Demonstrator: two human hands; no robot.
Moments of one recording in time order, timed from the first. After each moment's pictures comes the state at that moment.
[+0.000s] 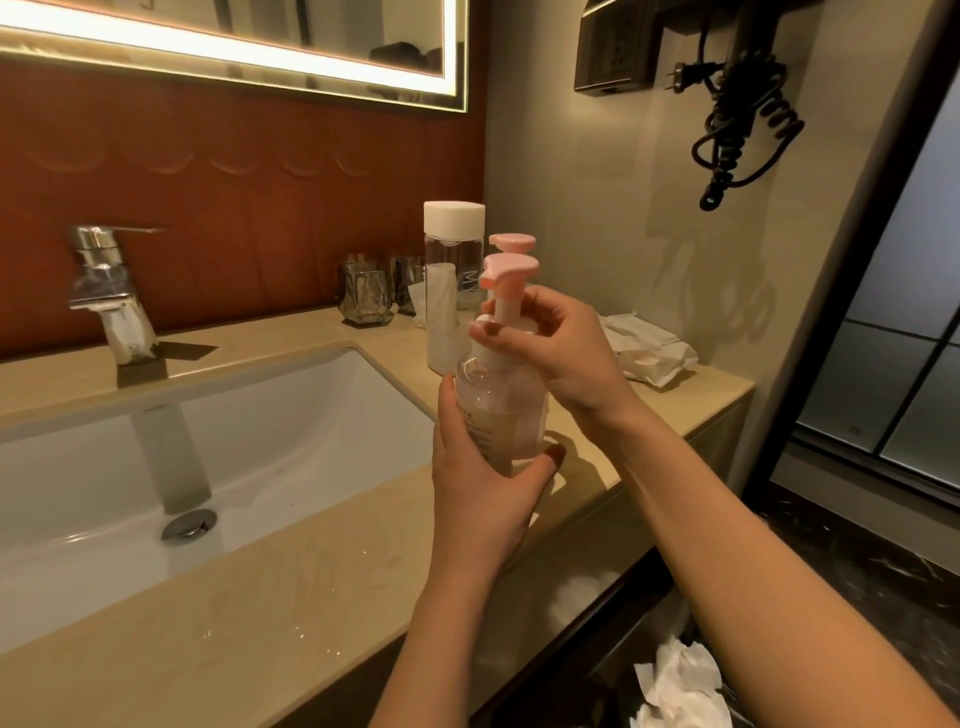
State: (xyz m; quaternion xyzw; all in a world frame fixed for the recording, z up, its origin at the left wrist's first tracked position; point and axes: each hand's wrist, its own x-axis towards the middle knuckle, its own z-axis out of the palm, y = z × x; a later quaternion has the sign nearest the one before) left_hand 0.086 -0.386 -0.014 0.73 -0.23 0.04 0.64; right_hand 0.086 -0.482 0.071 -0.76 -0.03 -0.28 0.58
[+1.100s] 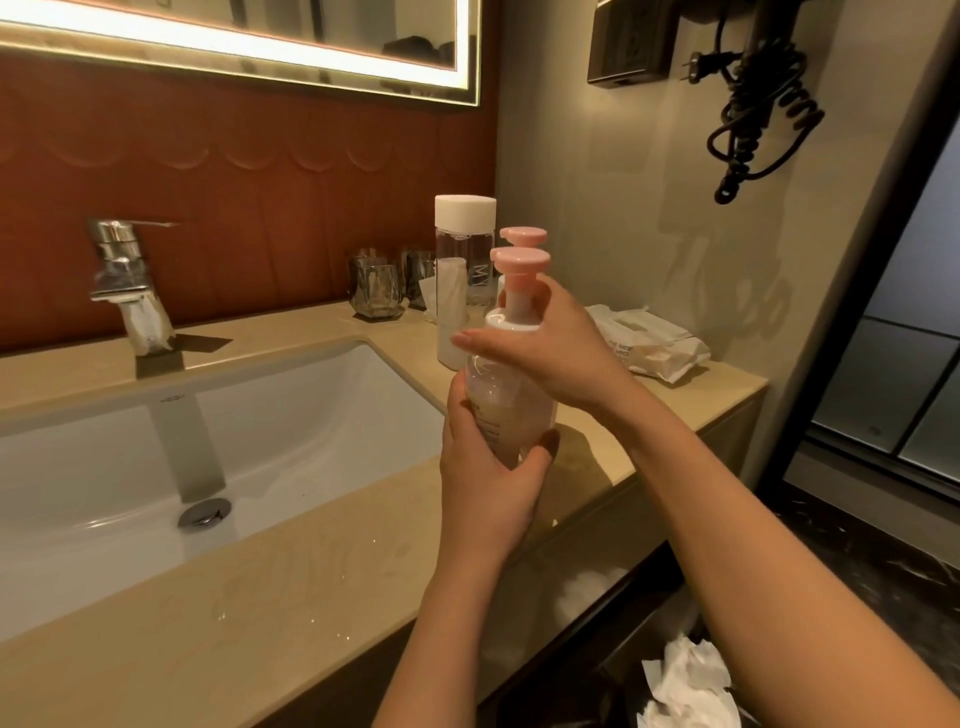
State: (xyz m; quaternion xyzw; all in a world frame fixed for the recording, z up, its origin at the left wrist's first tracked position) left_hand 0.087 -0.388 -0.016 0.72 -0.22 0.04 0.66; right_hand 0.091 -0.477 0.078 -0.86 0.02 -0.26 0.44
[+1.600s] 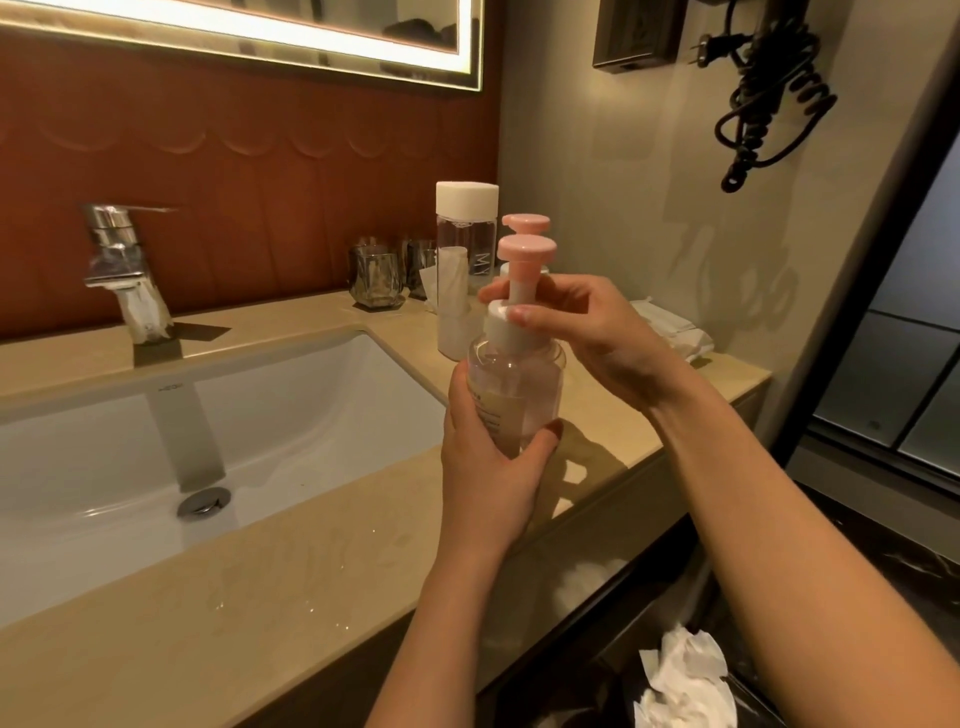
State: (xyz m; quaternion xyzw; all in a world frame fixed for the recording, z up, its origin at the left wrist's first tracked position) left_hand 0.085 -0.385 -0.014 0.72 -0.23 0.05 0.65; right_hand 0.080 -0.504 0.082 -0.80 -0.09 -0.16 0.58
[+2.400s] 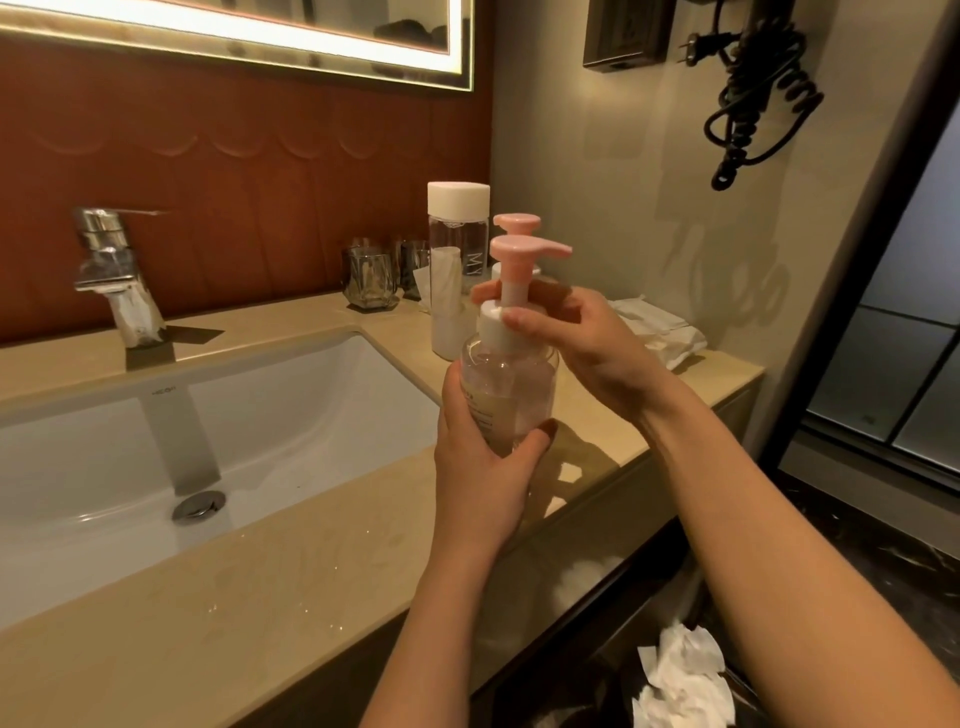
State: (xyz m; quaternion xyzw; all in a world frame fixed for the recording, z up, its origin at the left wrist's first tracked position) left_hand 0.087 -0.386 -0.017 0.72 -0.24 0.05 0.65; right_hand 0.076 -0.501 0.074 -0.78 -0.09 -0.17 0.59
